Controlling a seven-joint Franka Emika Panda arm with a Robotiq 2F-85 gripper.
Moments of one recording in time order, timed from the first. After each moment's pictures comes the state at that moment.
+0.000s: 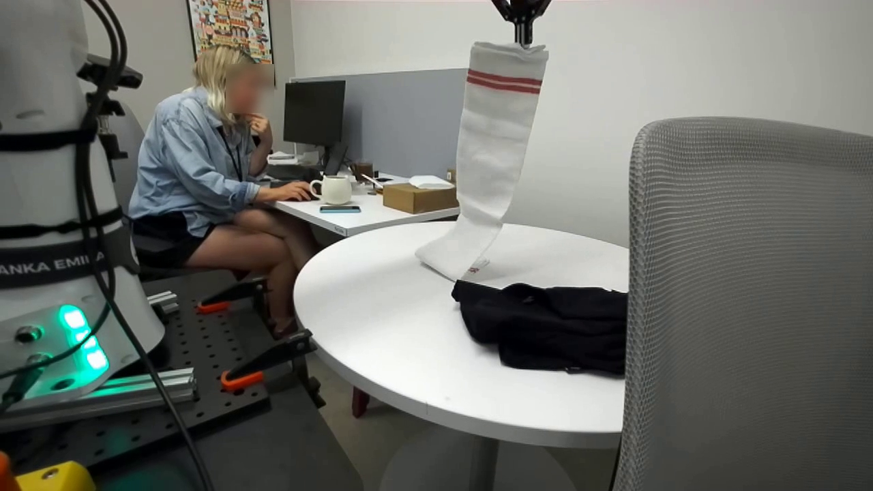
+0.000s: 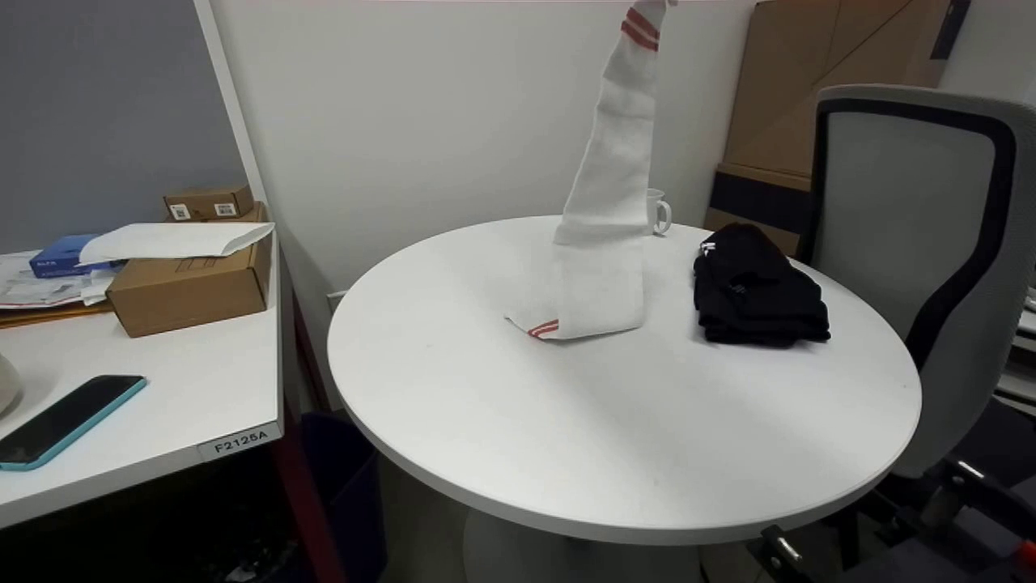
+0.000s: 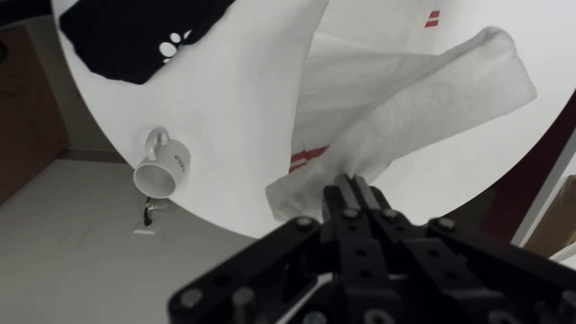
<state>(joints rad) -0.09 0.06 0.00 -1.68 -0.01 1.97 -0.26</state>
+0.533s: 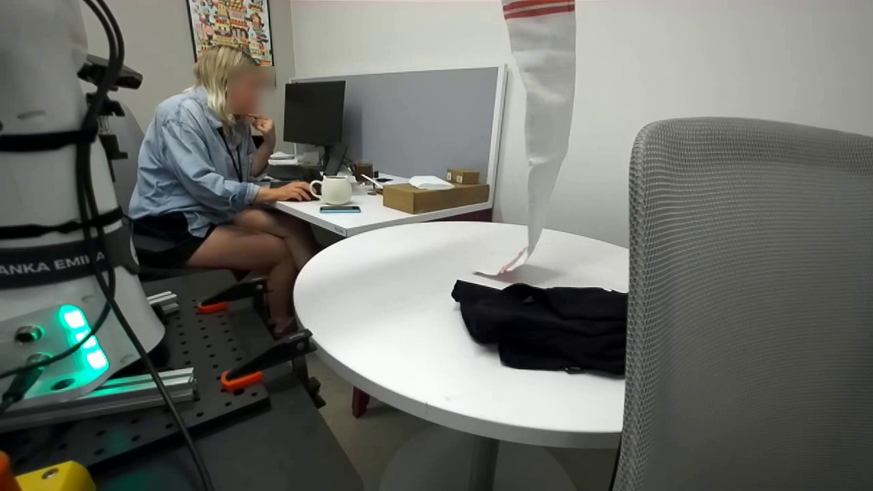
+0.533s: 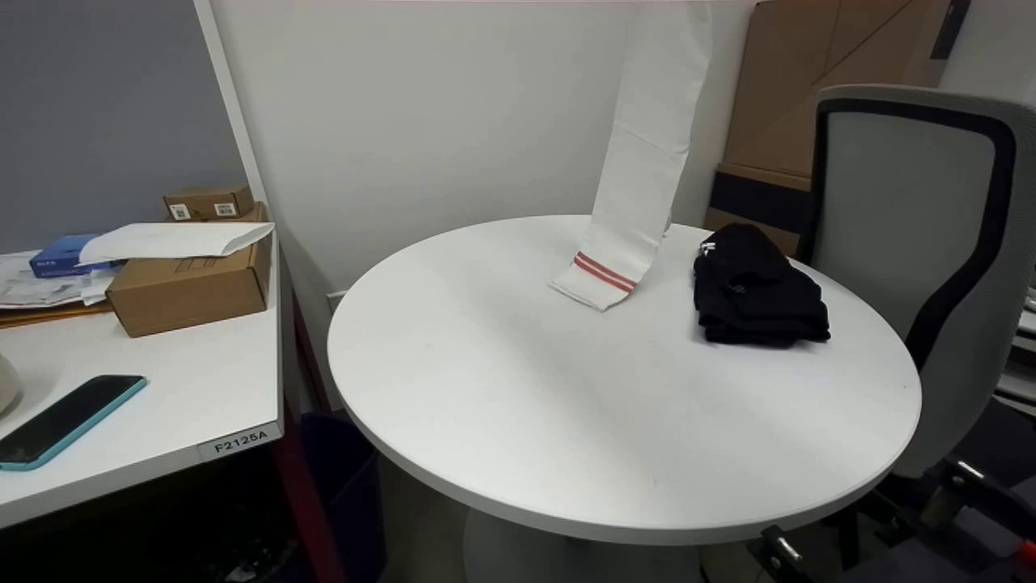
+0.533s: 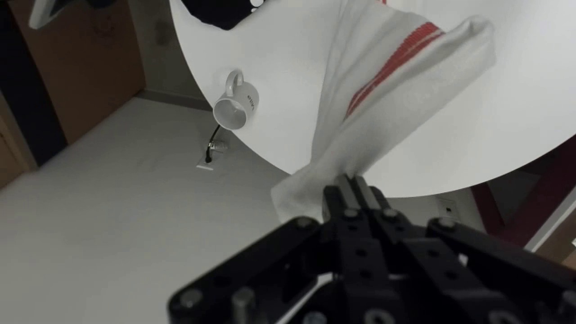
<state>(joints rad) -0.08 0.02 -0.01 -1.48 -0.15 1.88 -0.30</state>
